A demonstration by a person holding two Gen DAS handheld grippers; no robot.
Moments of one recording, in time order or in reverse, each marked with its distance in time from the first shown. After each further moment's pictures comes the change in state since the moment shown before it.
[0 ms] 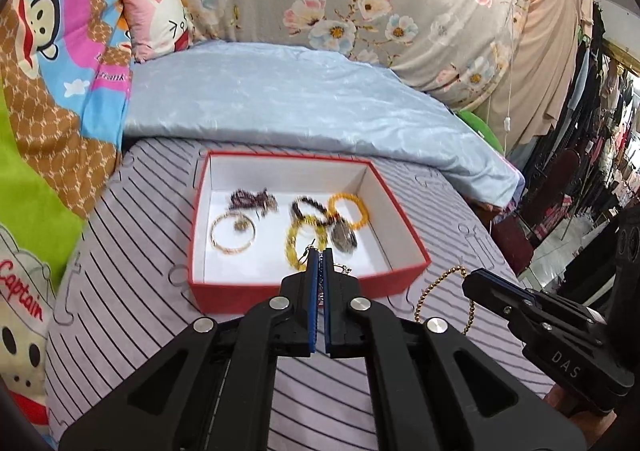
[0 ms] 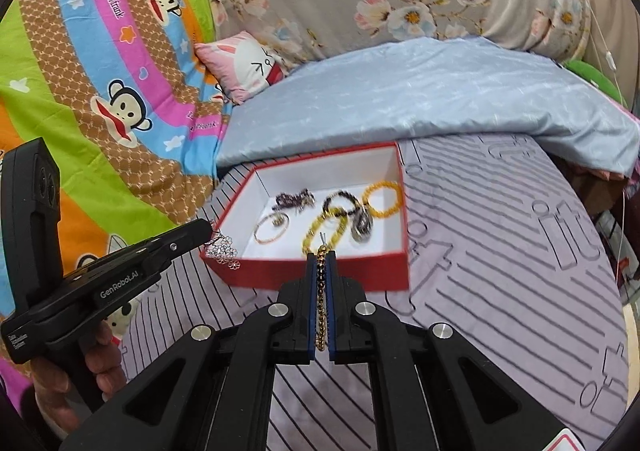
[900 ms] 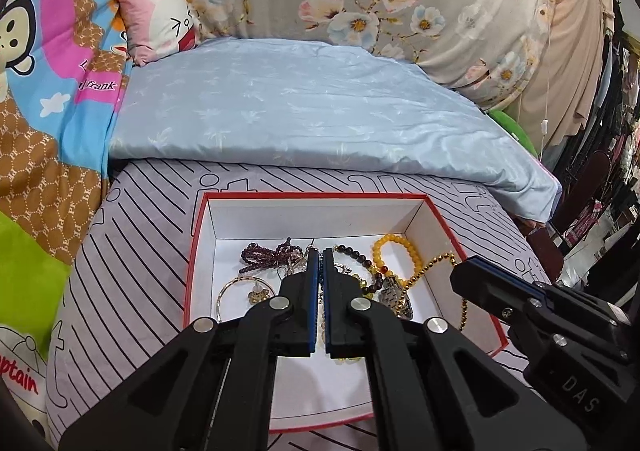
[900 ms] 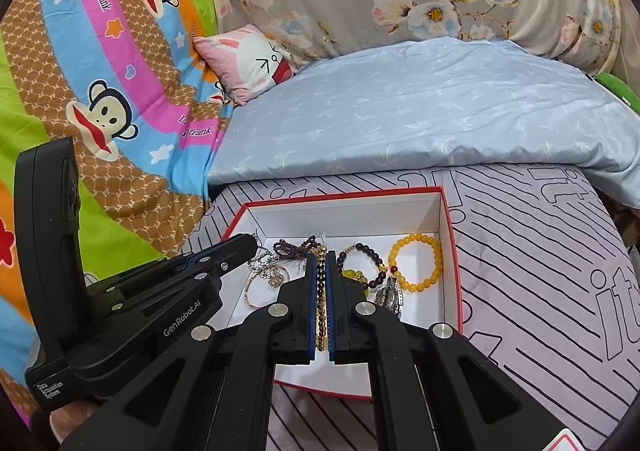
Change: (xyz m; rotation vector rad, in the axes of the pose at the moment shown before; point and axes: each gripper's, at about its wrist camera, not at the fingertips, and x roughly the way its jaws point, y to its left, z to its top) left arm 0.097 0.023 0.047 0.011 0.026 0.077; right arm 0.098 0.006 0.056 -0.021 0.028 0.022
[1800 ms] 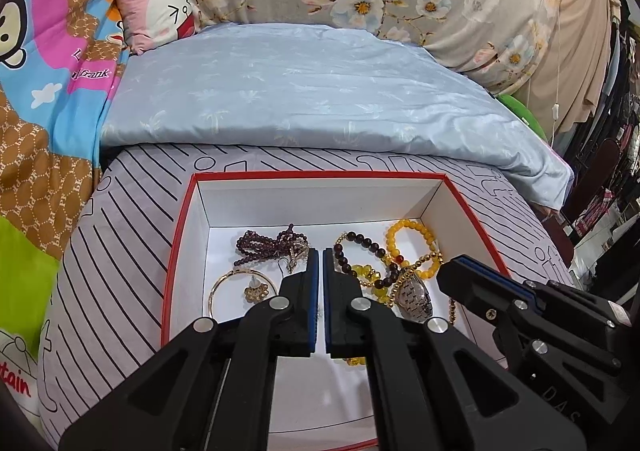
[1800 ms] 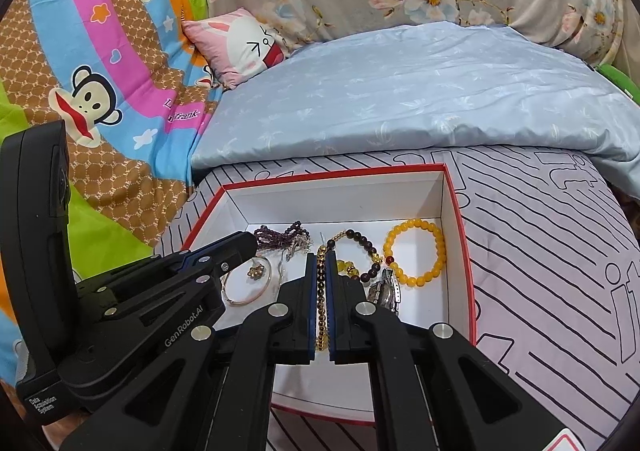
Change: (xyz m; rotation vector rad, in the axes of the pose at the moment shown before) left arm 0.028 -0.001 -0.007 0.017 0.043 0.030; right arm 0.032 -0.002 -0.007 -0.002 0.044 -0.028
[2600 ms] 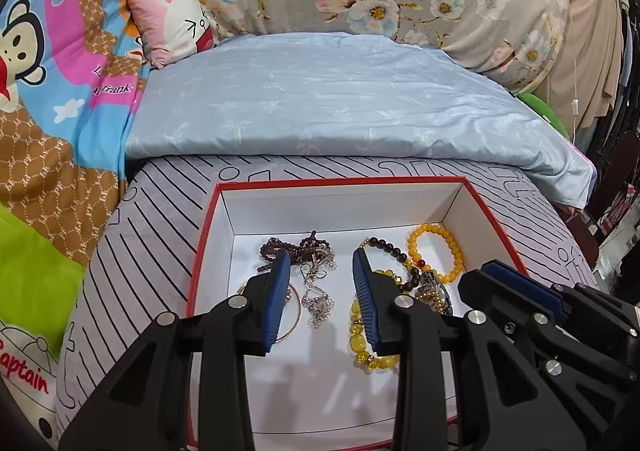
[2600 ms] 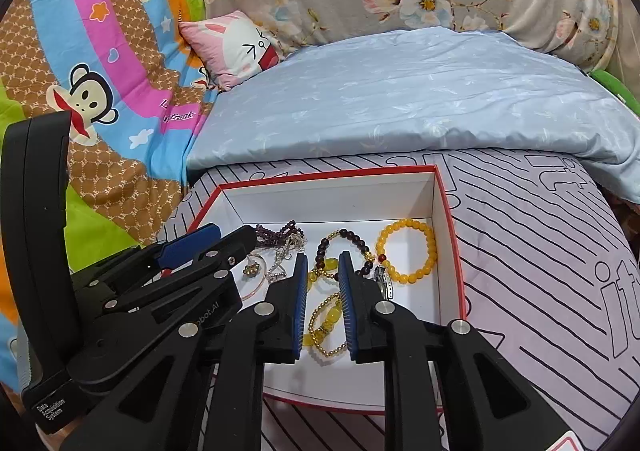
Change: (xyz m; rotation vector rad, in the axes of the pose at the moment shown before) left arm -0.007 -0.005 0.000 0.025 -0.031 0.112; right arm -0.010 0.002 -0.005 -0.007 -0.015 -0.034
